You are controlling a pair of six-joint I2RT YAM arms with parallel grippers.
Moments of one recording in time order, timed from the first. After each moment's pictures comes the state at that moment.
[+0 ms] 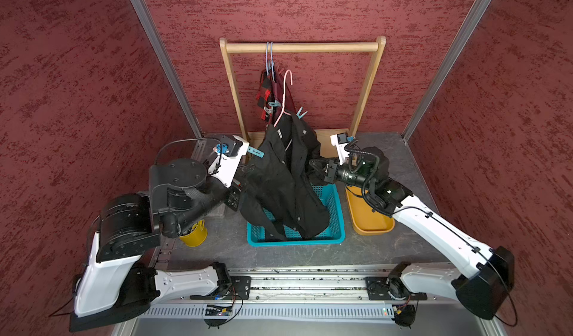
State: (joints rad) left arm -1.05 1.05 1.93 -1.26 -0.47 -0.07; right arm 0.63 1.24 1.11 0.00 -0.45 0.62
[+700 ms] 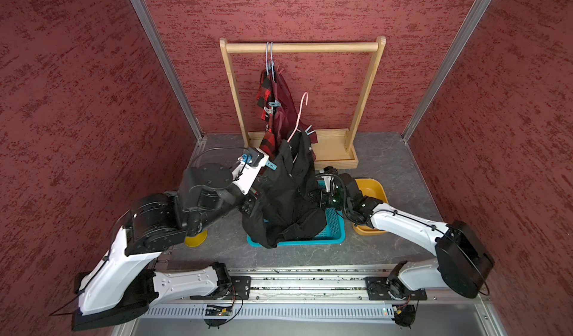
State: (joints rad) left arm -1.05 1.04 1.73 -1.18 -0.37 -0.07; right arm 0.67 1.42 0.79 0.06 -0.21 0.68
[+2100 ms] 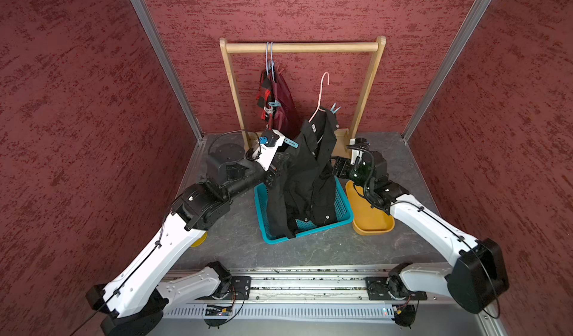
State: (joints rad) left arm -0.67 1.05 1.38 -0.52 0.11 0.08; right arm 0.45 1.24 0.92 0.01 -0.16 0.60
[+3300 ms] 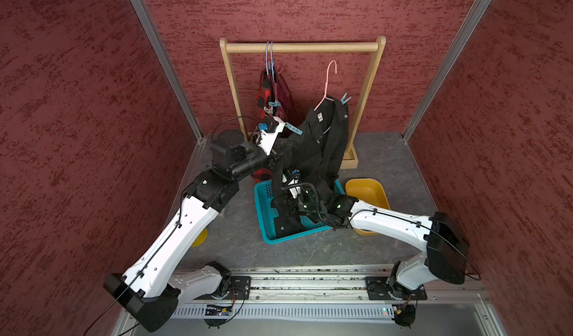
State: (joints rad) left arm -0.52 1.13 1.36 -0.33 0.35 0.09; right arm 0.97 1.55 1.10 0.01 -0.18 0.48
